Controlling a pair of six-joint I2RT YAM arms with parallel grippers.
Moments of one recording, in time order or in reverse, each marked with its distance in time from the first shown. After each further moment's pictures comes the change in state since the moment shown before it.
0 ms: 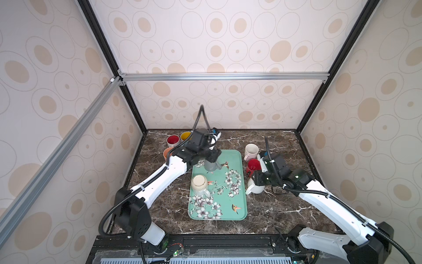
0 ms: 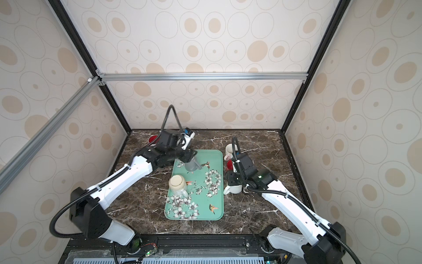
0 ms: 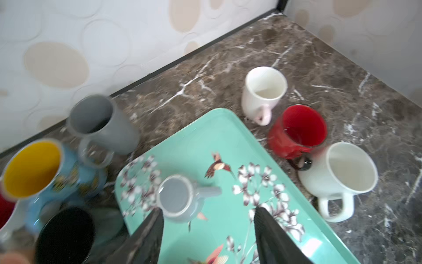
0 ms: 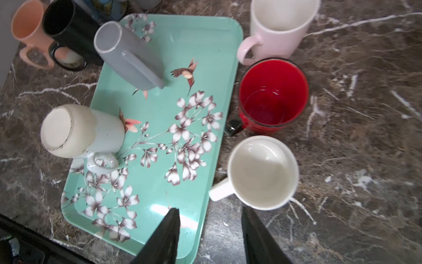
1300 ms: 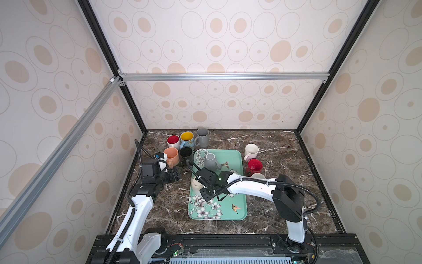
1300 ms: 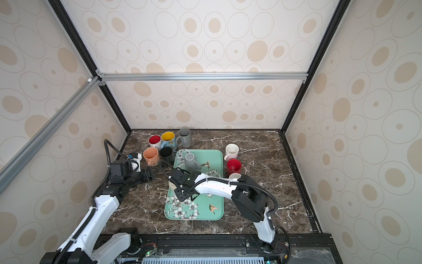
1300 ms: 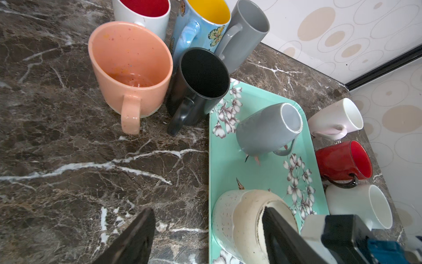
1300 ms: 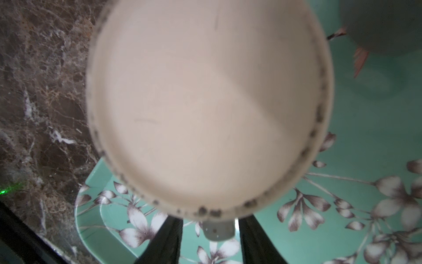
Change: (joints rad) left arm 0.531 -0.481 -0.610 0.085 0.266 -0.332; right arm 0.436 0.818 0.461 0.110 0.003 -0.029
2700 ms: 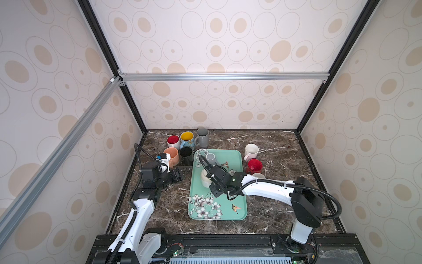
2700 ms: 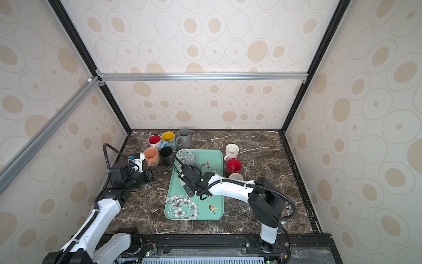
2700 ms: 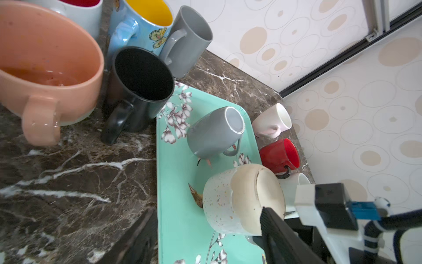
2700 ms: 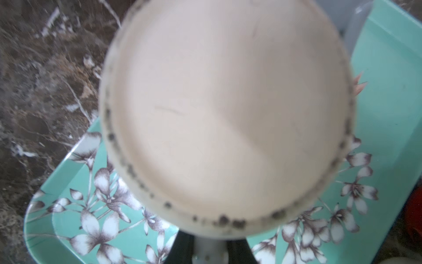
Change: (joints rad) left arm 0.001 -0.016 -0.090 0.241 0.253 -0.134; right arm -0.067 -0.239 -0.241 0.191 0.130 -0.064
